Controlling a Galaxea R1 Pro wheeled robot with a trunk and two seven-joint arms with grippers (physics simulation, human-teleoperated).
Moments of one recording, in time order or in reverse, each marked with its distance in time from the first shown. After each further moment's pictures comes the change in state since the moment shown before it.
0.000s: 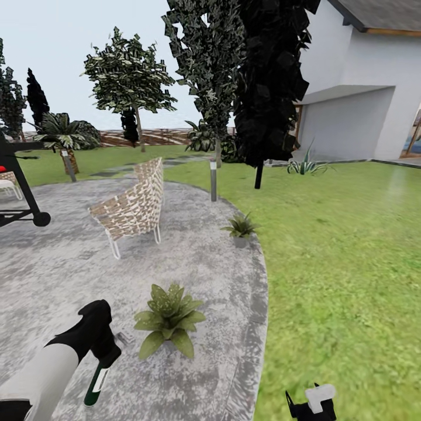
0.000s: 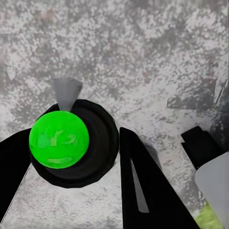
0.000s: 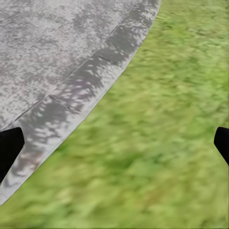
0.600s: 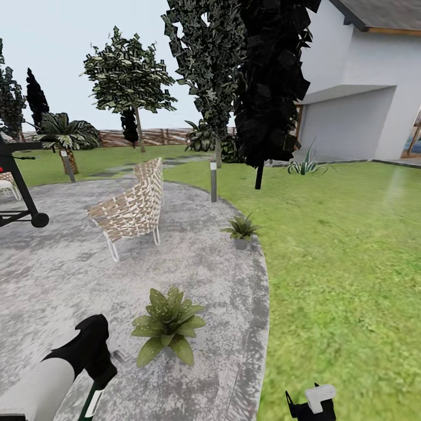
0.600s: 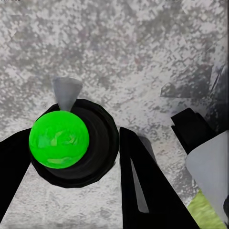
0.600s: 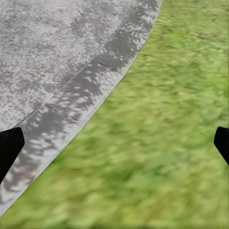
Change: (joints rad) left arm 0.058 0.004 0.003 0.035 0.002 -0.014 0.003; right arm 0.000 0.000 0.000 0.000 0.000 0.000 0.000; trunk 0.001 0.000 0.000
